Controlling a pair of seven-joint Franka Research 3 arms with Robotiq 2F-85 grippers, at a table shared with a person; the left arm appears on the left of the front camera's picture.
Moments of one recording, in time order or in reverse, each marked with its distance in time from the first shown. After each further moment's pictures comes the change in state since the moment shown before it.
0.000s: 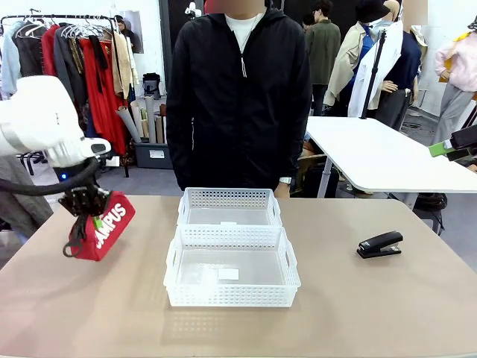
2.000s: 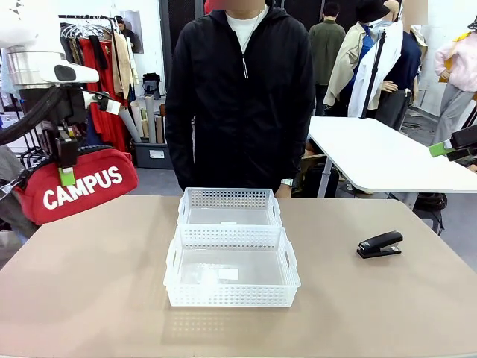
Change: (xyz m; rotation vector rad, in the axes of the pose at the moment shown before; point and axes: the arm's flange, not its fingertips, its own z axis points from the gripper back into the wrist) left arm -0.078 -0.075 0.153 0.046 0.134 -0.617; right arm 0.000 0.000 0.000 -0.001 0.000 0.000
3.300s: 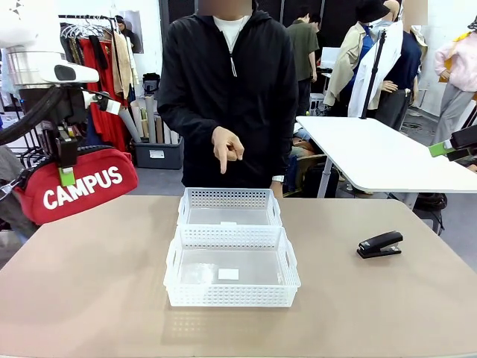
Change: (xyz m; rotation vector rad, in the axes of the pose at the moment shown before) left arm 0.000 0.000 0.000 0.000 0.000 0.000; right arm 0.000 0.000 0.000 0.000 0.000 0.000
